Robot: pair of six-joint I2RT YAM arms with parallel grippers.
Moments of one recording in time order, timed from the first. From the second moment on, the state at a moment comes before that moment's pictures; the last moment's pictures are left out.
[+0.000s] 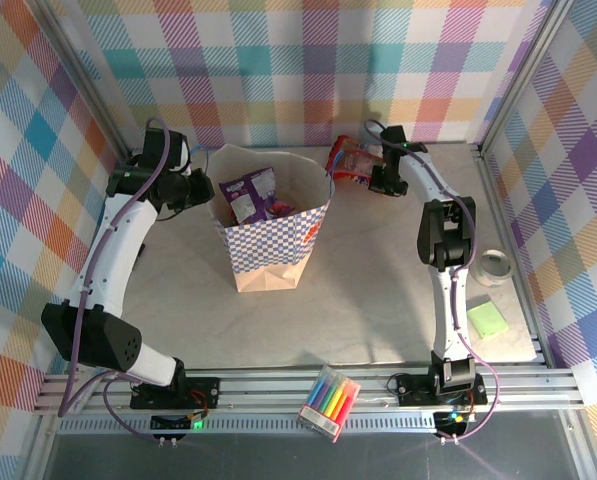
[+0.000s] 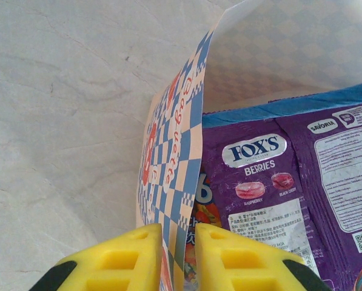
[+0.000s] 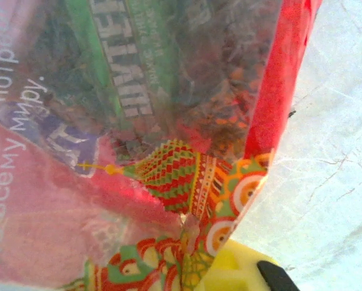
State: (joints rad) left arm -0.15 1.48 1.61 -1.03 0.08 -0.44; right arm 0.16 2.42 2.17 -0.95 0.01 0.36
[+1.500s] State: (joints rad) left arm -0.15 1.40 1.55 -1.03 0.14 -0.44; right arm 0.35 1.48 1.15 -0.93 -0.08 0.74
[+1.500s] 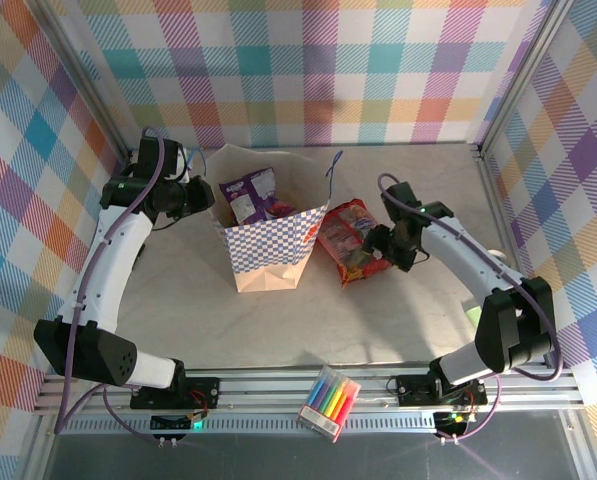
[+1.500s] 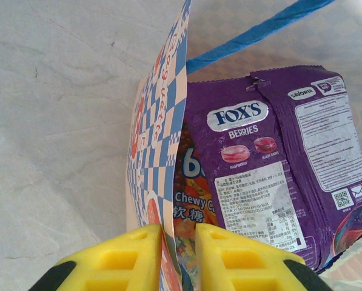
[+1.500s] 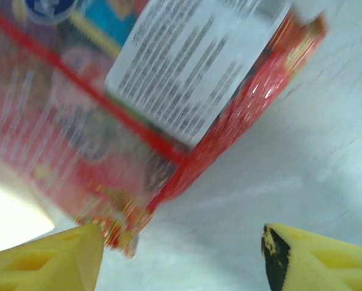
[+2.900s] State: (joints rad) left arm -0.15 1.41 1.55 -1.03 0.11 -0.44; right arm 0.04 1.66 1.01 -0.63 -0.36 0.58
